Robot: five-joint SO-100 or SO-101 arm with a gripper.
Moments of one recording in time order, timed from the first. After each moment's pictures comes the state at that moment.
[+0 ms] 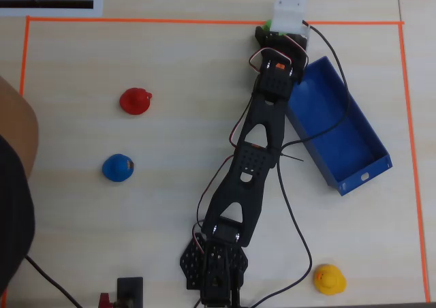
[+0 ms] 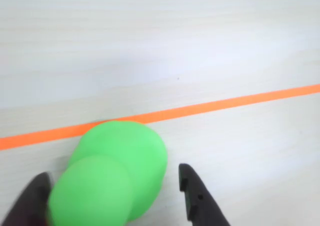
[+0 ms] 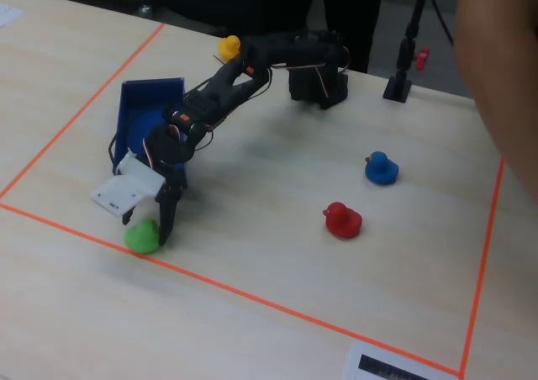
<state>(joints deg) 23.5 28.5 30.1 34.5 -101.0</state>
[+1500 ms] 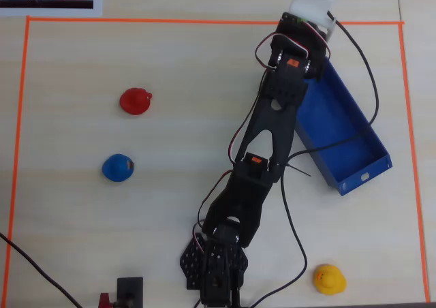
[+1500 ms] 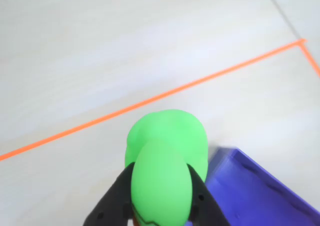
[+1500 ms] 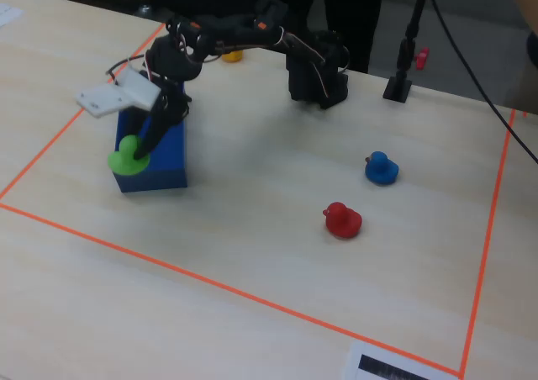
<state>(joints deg) 27.1 58.1 30.4 64.5 -85.6</state>
